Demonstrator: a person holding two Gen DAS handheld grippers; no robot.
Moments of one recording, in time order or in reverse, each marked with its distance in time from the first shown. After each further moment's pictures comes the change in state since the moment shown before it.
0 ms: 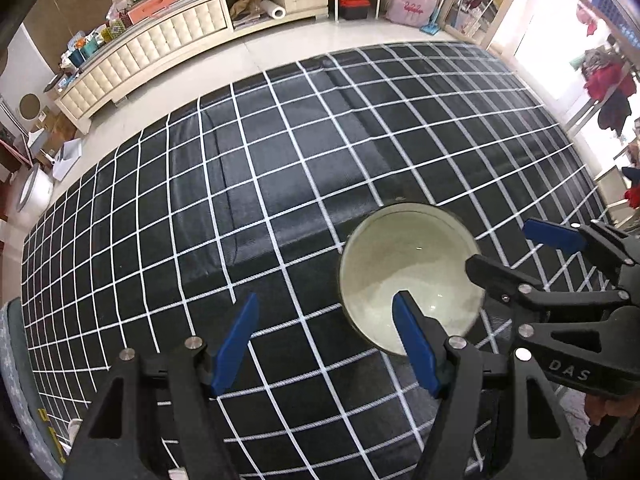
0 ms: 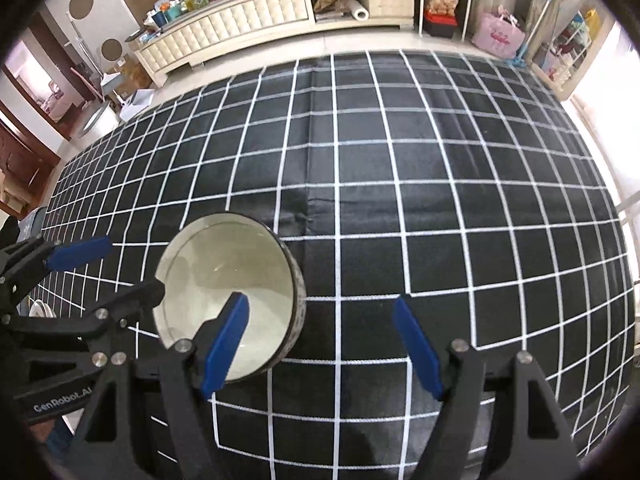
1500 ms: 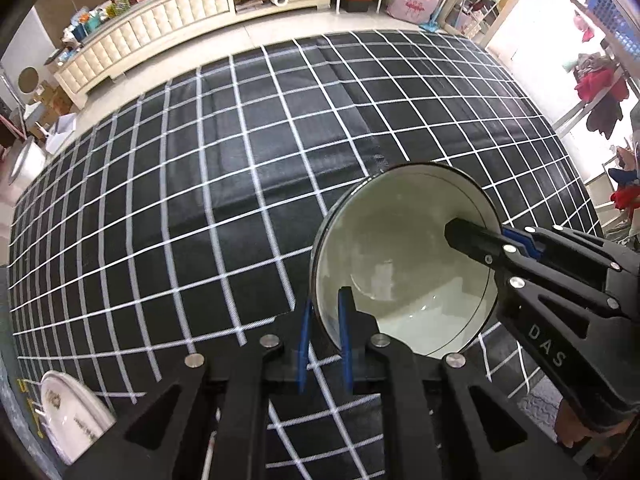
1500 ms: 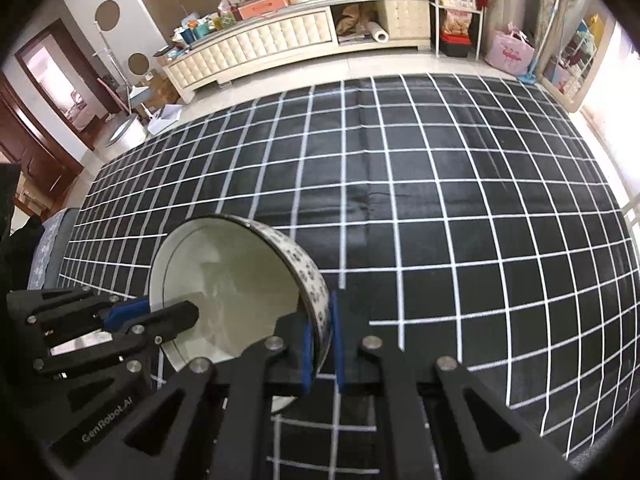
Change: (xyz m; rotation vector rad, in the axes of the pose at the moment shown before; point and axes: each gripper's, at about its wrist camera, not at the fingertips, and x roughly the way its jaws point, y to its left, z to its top) left arm -0.027 -0.008 -0.057 -0.061 0.018 -0.063; right arm -0.055 0.043 -0.041 -0.021 -0.101 0.066
